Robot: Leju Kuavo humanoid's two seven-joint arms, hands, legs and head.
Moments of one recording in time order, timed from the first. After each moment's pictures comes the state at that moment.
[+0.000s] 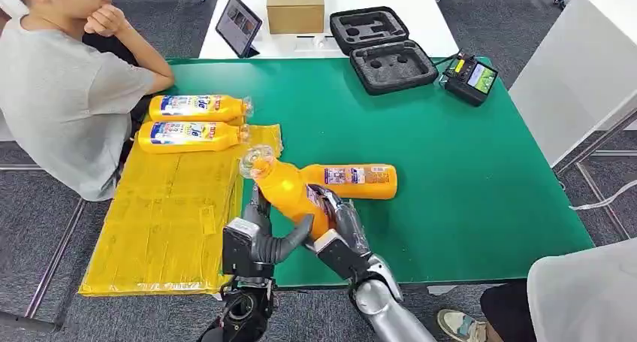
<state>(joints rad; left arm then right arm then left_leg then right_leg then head) -0.19 -0.30 -0.50 -1.16 0.20 0.47 -0.70 -0.22 0.14 0.31 -1.04 0.37 -0.36 -0.61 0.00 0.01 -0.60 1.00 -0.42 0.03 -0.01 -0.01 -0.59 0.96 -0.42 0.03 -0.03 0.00</state>
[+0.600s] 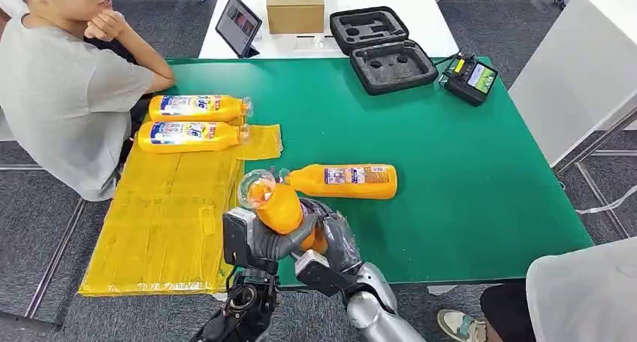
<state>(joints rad) -0.25 -0.30 -0.51 -1.03 0.37 0.41 -0.70 -0.22 0.14 0.39 -1.00 0.47 -0.46 -0.61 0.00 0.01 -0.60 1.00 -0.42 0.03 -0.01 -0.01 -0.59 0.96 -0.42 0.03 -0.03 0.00</state>
